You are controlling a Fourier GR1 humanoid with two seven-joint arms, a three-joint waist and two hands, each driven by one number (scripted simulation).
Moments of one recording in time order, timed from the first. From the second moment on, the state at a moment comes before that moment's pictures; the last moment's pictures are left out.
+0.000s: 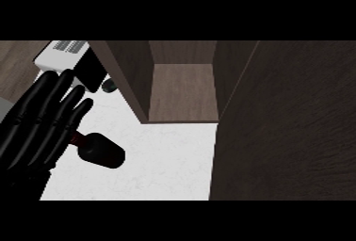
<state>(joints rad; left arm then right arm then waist) -0.38 0.16 -0.27 -2.45 -0.05 0.22 1.00 0.14 -0.16 0.41 -2.52 -0.04 -0.06 0.47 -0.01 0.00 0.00</state>
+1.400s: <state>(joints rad) 0.01 0.22 0.04 -2.08 0.20 -0.14 0.46 0.11 -0.21 0.45 -2.52 -0.03 -0.11 0.47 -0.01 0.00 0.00</state>
